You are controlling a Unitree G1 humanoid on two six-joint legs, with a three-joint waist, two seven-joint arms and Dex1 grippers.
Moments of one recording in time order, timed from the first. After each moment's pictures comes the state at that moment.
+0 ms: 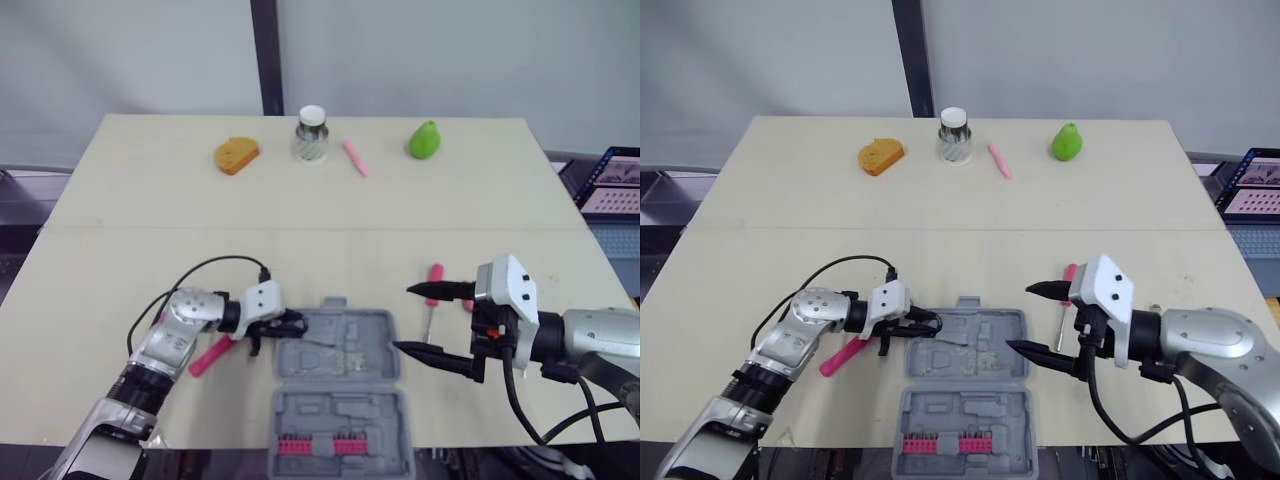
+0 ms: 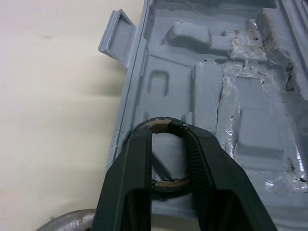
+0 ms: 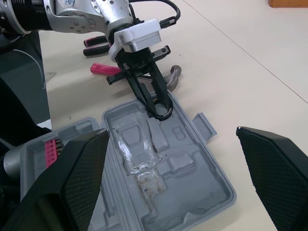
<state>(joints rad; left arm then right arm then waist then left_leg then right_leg) -0.40 0.56 -0.25 0.18 -0.11 0.17 -1.08 -0.03 -0.93 -0.25 -0.77 0.82 0.77 0.80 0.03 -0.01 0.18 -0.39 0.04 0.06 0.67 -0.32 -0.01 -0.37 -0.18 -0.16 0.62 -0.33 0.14</state>
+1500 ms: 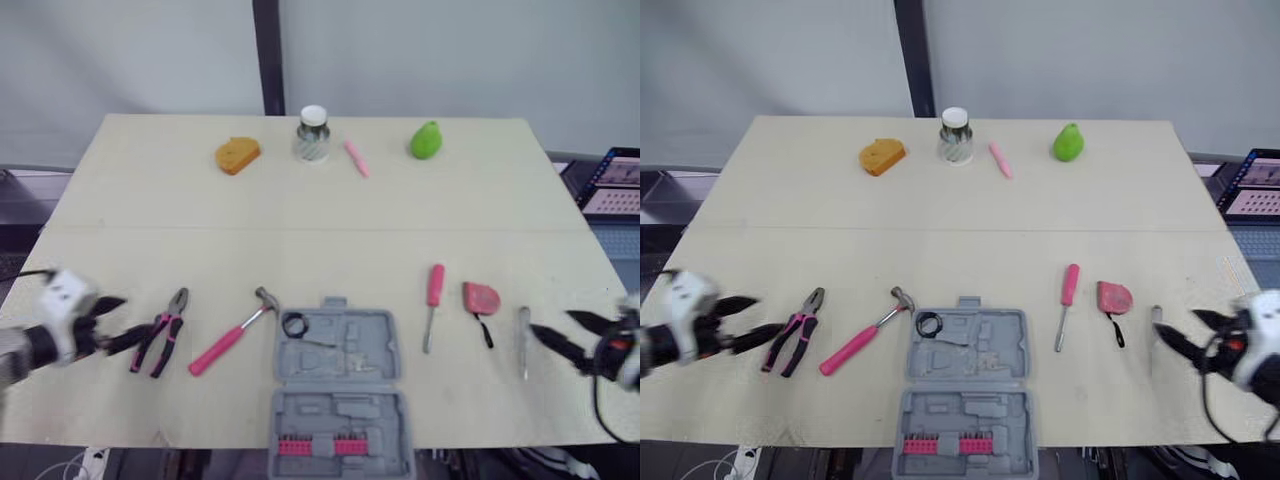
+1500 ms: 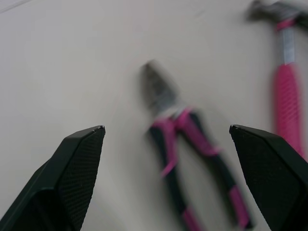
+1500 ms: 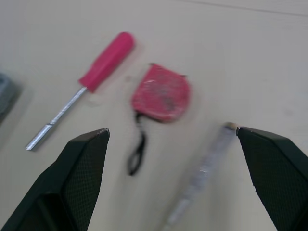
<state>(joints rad) -0.04 0.87 0.27 -0.10 -0.37 0.50 -0.96 0.24 -0.75 -0.52 -0.28 0.58 0.65 0.75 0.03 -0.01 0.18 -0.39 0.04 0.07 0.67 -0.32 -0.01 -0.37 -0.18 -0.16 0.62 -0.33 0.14</state>
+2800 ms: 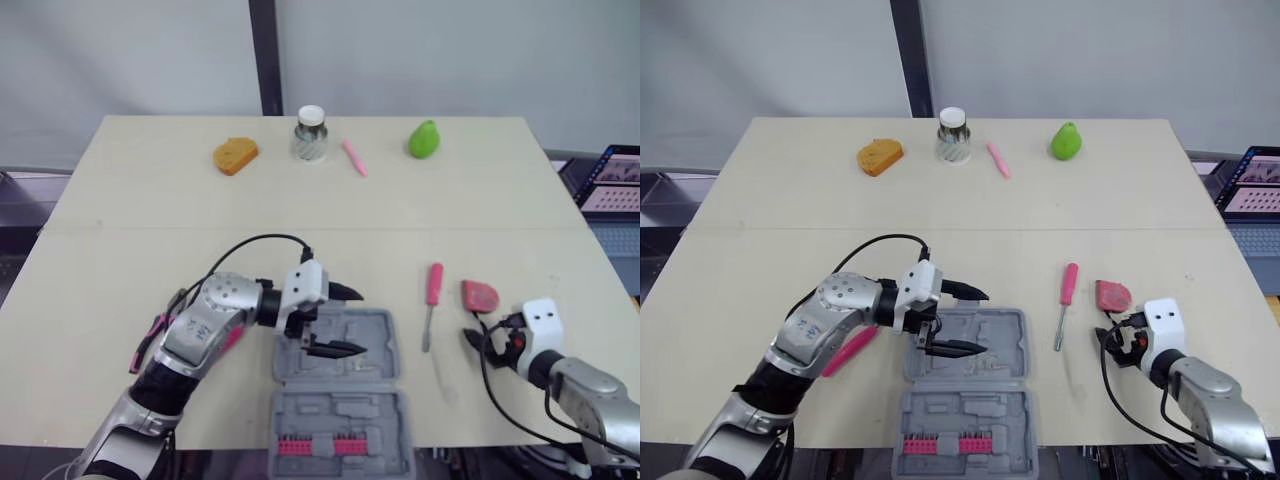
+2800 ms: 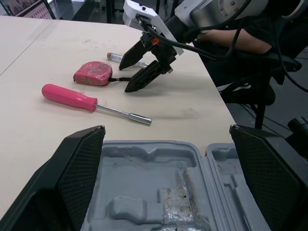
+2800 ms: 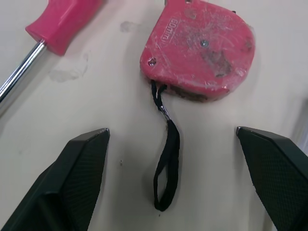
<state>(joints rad) -0.46 0.45 -0.32 -0.18 -0.31 0.40 -1.06 0.08 -0.58 -0.26 -0.11 0.32 0.57 0.47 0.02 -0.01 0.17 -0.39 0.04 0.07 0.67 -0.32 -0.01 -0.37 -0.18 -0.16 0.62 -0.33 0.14</state>
